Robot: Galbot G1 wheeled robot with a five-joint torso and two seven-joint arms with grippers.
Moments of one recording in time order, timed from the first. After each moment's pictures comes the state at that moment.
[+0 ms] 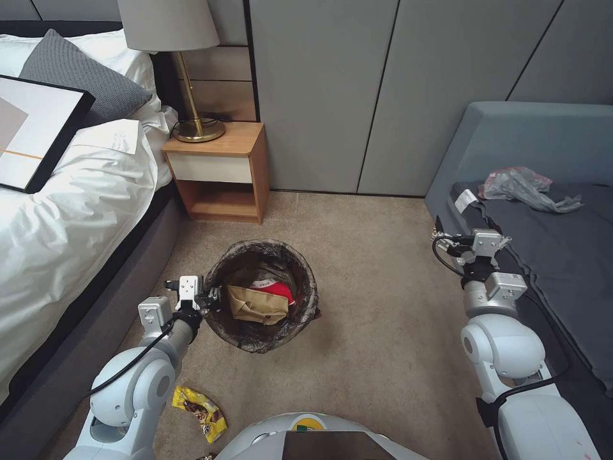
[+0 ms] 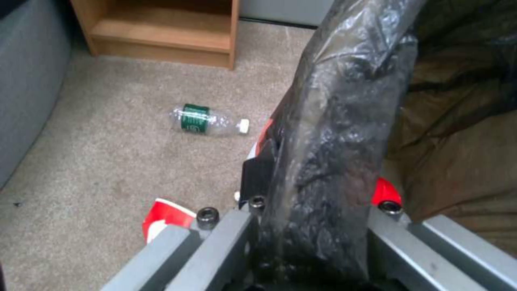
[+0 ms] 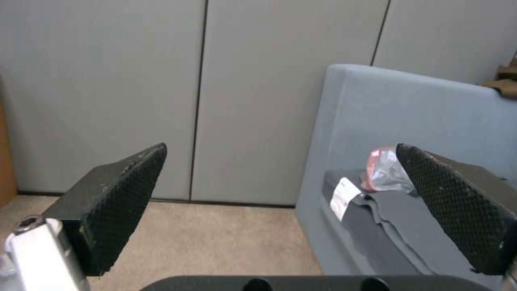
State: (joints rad) left arm 1.56 -1.36 -0.66 -2.35 -0.45 0.74 -0.05; right arm -1.38 1.24 0.73 2.16 0.20 -0.21 0.22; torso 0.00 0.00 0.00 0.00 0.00
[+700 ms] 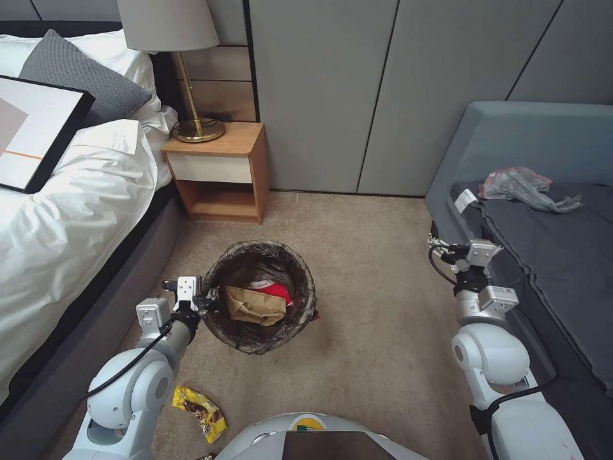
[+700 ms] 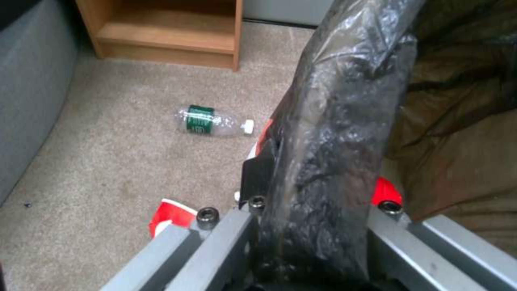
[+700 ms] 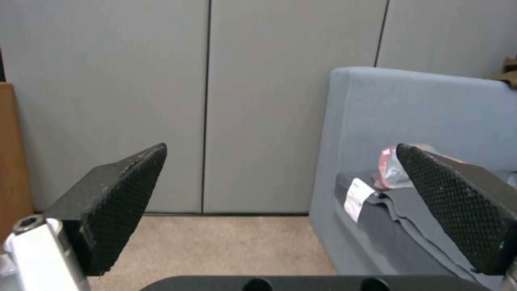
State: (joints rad) left arm 1.57 -1.35 -0.67 -2.36 -0.44 0.74 -0.05; right arm -1.41 1.26 0.71 2.11 0.23 -0.05 0.22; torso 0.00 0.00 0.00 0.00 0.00
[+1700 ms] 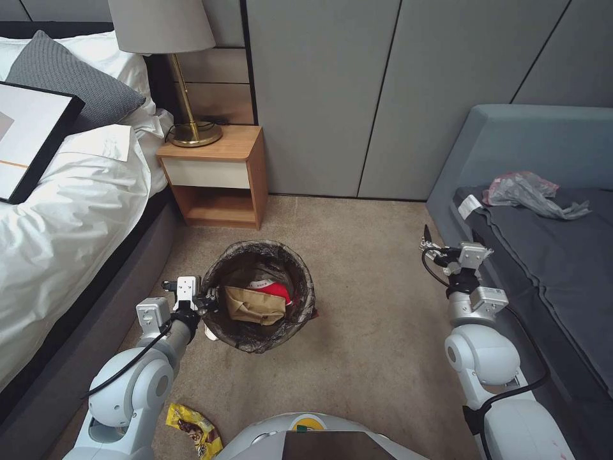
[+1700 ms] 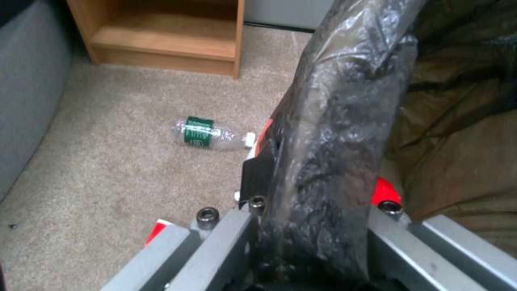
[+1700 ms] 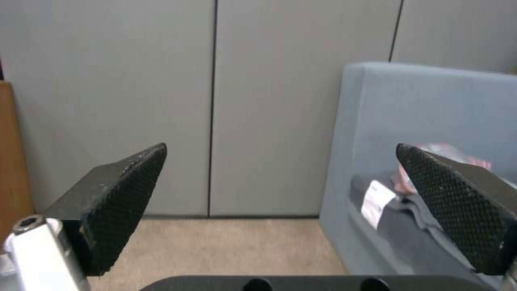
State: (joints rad) left arm 1.56 -1.36 -0.67 -2.34 -0.44 0.74 -0.04; right arm -1.41 1.27 0.68 2.09 0.21 -0.02 0.23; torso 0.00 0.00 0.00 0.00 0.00
